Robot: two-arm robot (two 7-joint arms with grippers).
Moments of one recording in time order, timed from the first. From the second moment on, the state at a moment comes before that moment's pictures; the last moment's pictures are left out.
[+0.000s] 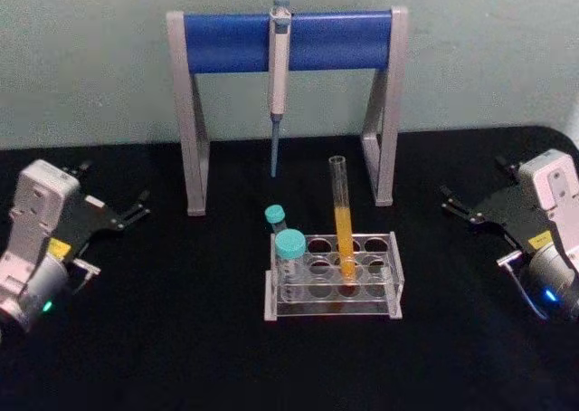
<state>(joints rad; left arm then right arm) -0.20 0.60 0.45 -1.41 -0.25 -0.12 0.03 0.20 0.60 -0.45 -1.41 0.25 -0.12 -0.03</state>
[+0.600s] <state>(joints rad) -0.20 0.60 0.45 -1.41 -0.25 -0.12 0.03 0.20 0.60 -0.45 -1.41 0.25 -0.12 -0.03</state>
